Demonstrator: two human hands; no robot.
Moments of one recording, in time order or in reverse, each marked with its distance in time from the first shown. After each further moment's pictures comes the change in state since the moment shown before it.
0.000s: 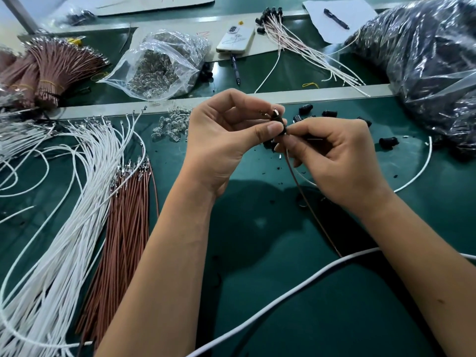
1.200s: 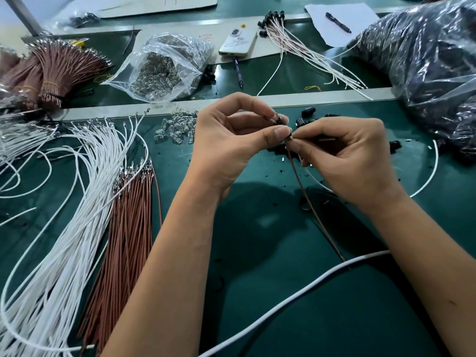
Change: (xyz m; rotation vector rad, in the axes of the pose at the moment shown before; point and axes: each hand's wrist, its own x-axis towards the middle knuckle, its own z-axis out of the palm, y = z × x) left_hand 0.000 0.001 0.002 0.066 0.016 -0.046; right_hand 0.003 0.003 -0.006 0.087 0.040 0.015
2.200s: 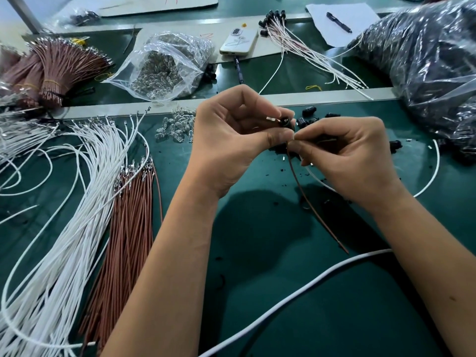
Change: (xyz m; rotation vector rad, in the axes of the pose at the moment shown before) left_hand -0.003 0.008 0.003 0.052 -0.039 0.111; right_hand 0.000 0.004 -0.001 0.035 -0.009 0.041
